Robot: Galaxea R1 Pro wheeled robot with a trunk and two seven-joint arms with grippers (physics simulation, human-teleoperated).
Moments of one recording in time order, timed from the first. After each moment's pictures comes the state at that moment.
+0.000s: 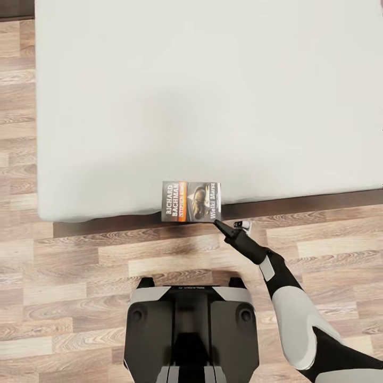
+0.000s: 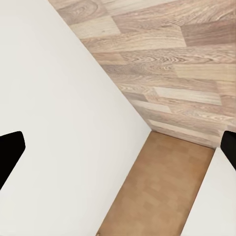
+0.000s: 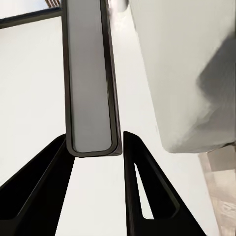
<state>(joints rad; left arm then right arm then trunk) -0.38 0.44 -0.09 -0.02 0.09 -0.05 0.29 -0.90 0.11 -0.55 -0.55 -0.09 0.49 1.56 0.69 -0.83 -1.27</state>
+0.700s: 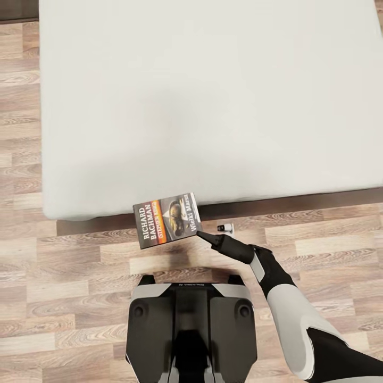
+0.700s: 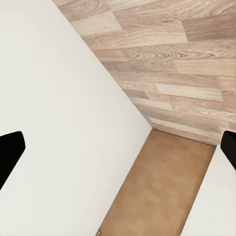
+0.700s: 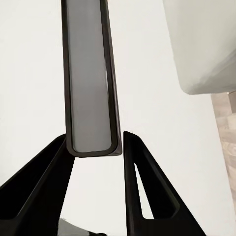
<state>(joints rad) -0.38 0.44 -0.09 -0.02 0.09 -0.05 0.29 -0.90 0.11 -0.30 -0.56 -0.10 0.53 1.57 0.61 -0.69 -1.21</state>
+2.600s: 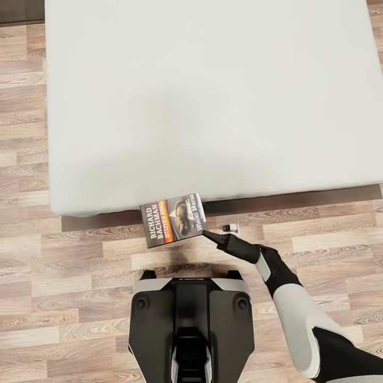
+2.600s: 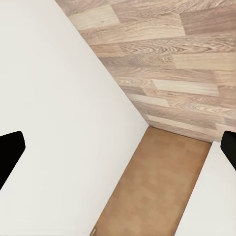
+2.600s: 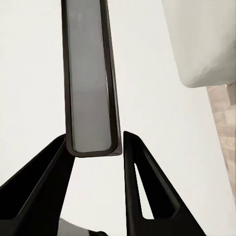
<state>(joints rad) -0.38 0.43 -0.09 -0.02 0.11 -0.06 0.28 -0.91 0.08 -0.29 -0.56 -0.10 0.57 1.57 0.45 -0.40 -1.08</state>
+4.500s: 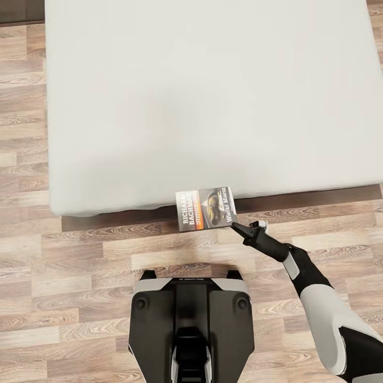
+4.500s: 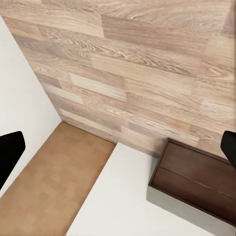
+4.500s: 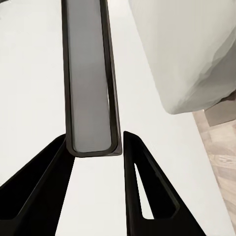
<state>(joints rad) -0.35 0.38 -0.08 -0.02 0.42 -0.12 -0.02 -0.90 -0.09 -0.29 -0.55 -0.25 0.67 1.57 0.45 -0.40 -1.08</state>
